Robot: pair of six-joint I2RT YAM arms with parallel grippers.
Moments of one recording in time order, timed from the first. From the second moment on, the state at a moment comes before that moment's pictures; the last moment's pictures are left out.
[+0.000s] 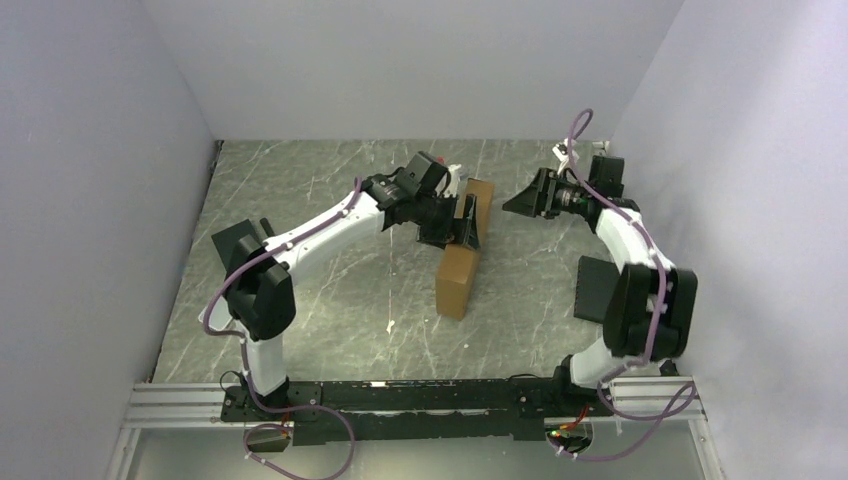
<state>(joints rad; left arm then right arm) -0.79 1.88 1.72 -0.68 0.36 -0.56 -0.14 1.61 1.11 -0.27 -1.02 0.14</state>
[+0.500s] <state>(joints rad) -0.76 1.80 1.59 -0.52 0.47 -0.63 0.07 1.48 1.08 -0.30 -0.86 0.16</state>
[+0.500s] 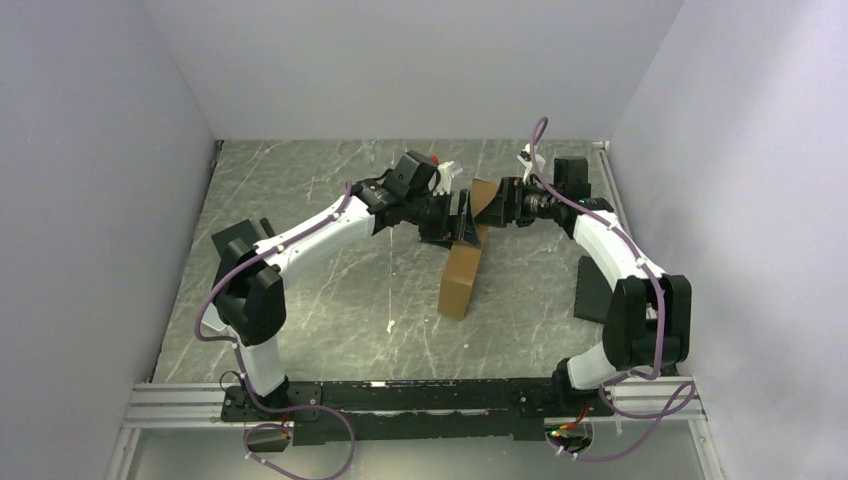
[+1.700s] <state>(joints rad) -0.54 1.80 0.94 0.04 0.49 -0.89 -0.09 1.43 1.04 -0.43 -0.90 -0.01</state>
